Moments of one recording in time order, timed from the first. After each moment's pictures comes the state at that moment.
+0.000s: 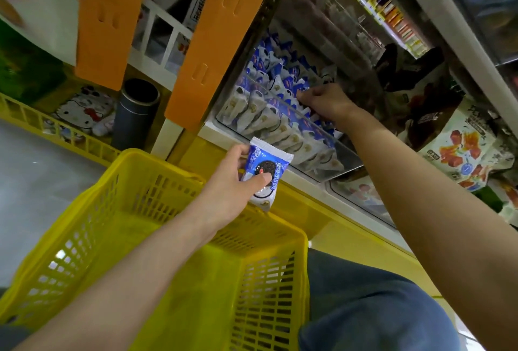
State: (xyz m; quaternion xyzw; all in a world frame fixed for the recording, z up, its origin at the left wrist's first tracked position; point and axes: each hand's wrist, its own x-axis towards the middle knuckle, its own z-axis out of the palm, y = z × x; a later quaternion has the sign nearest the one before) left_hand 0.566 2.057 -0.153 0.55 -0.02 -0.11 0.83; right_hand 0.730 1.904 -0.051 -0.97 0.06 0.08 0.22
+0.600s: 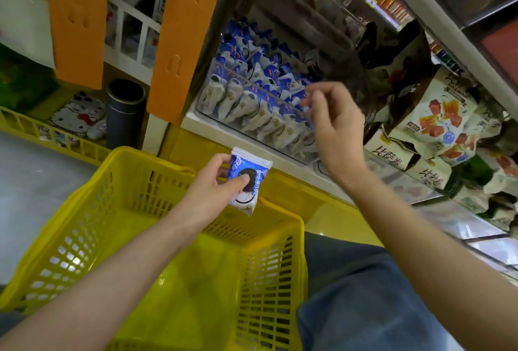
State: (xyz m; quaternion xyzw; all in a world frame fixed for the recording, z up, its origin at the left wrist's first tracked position) left_hand 0.549 2.045 -0.168 0.60 0.03 -0.11 0.79; right_hand 0.606 1.895 -0.058 -0.91 -0.14 -0.23 0.32
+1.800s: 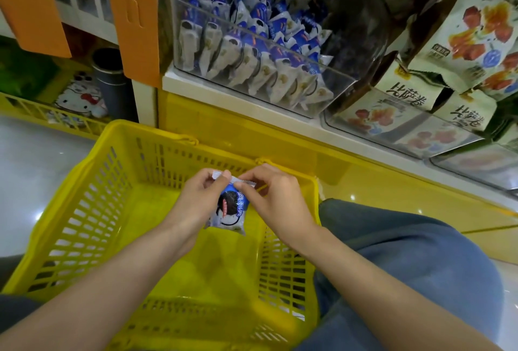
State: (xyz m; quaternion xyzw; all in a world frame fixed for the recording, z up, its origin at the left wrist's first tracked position) left_hand 0.512 2.020 -0.209 0.60 0.17 -0.18 0.76; right_hand 0.513 1.888 -0.183 -0.94 -0.11 -0.01 0.32
